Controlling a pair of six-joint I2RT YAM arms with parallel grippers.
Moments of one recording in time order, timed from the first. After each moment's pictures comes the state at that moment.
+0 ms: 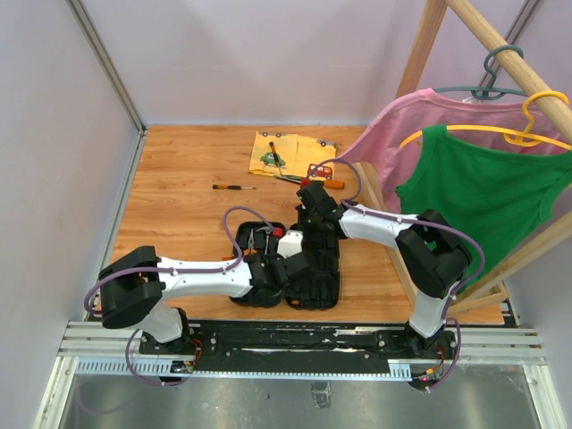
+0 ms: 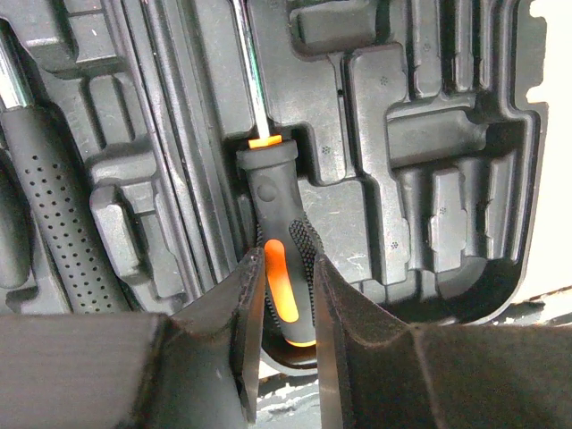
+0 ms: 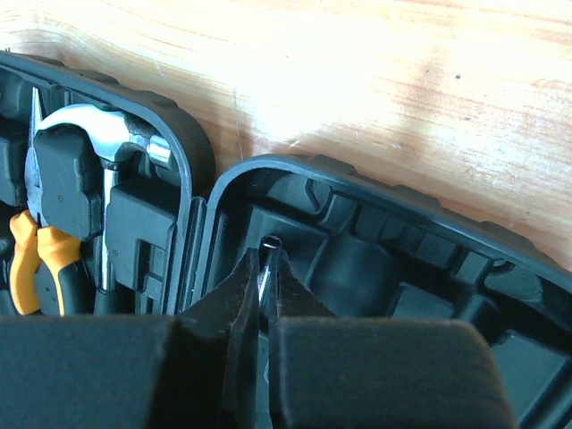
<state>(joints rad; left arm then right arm) -1.23 1.53 0.84 -0.41 -0.39 -0.99 0.74 1.83 1.08 -0.26 -0.03 0.59</state>
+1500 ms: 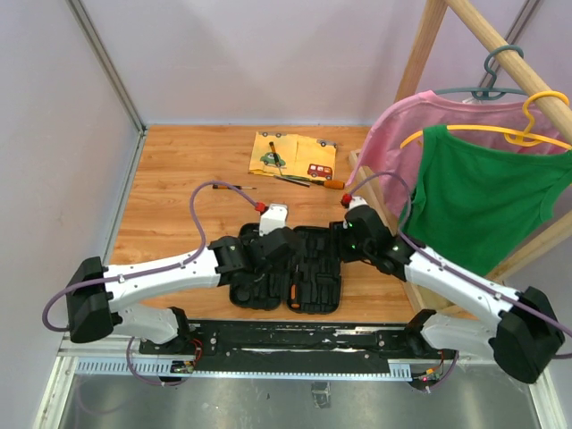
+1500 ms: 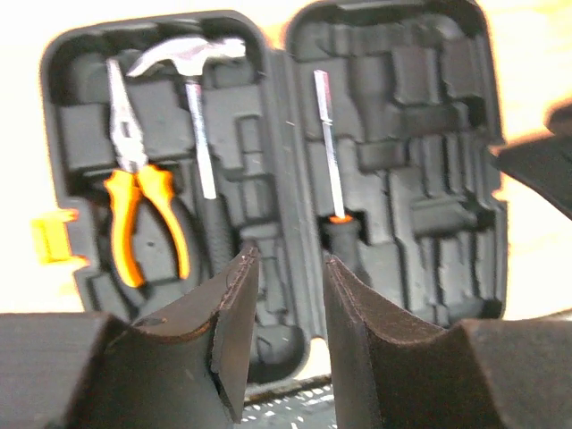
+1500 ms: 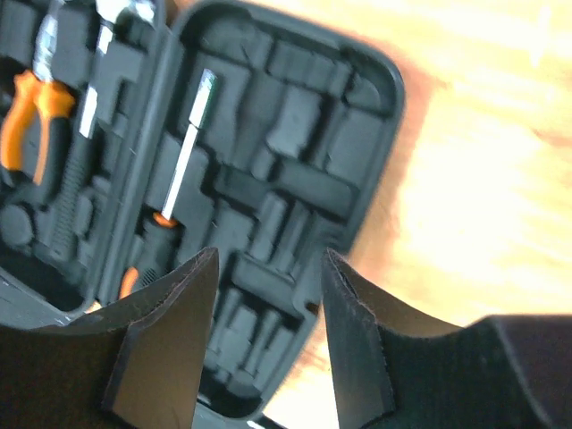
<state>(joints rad) -1.17 1.29 0.97 -0.62 -0.55 -0.82 0.74 1.15 0.73 -0.35 0.06 0.50</state>
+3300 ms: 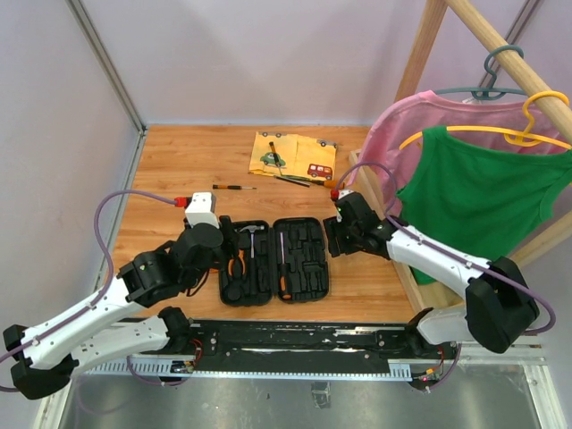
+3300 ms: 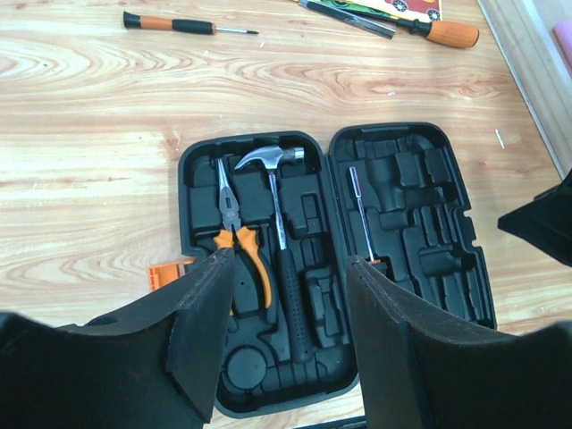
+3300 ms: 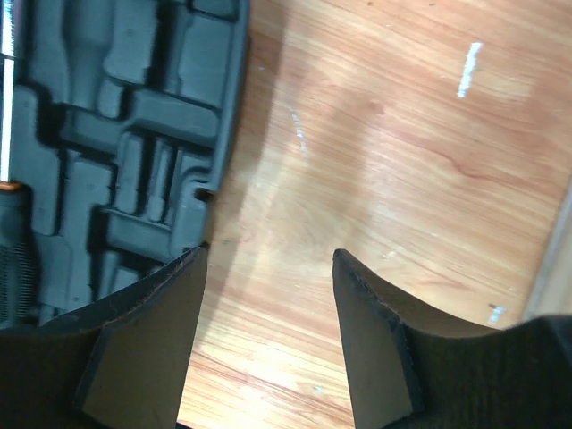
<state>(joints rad) -0.97 0.73 0.84 -0.70 -0.69 -0.65 0.67 1.34 0.82 -0.42 0.06 0.32</state>
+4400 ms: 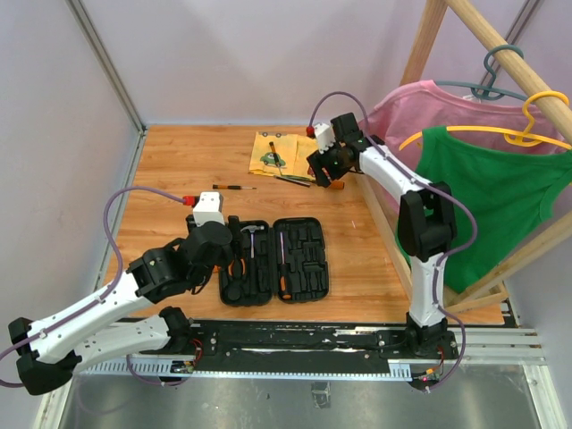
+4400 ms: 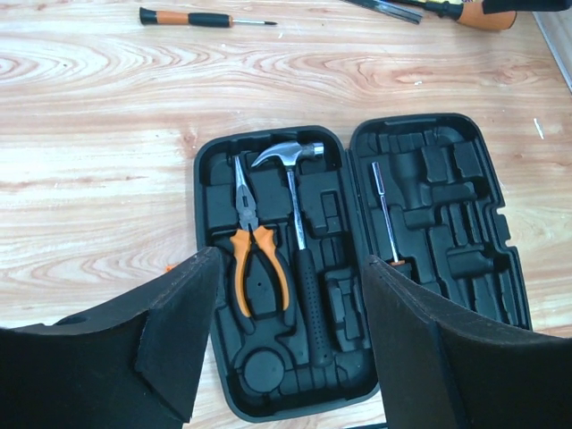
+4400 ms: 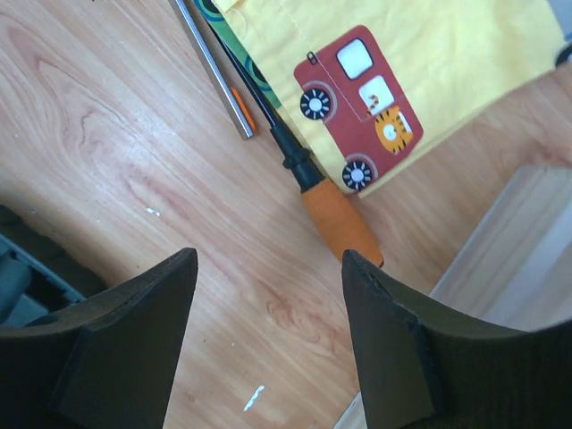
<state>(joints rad) -0.97 0.78 0.84 -0.70 -0.71 -0.63 0.39 2.05 1.73 -0.61 -0.23 -0.30</state>
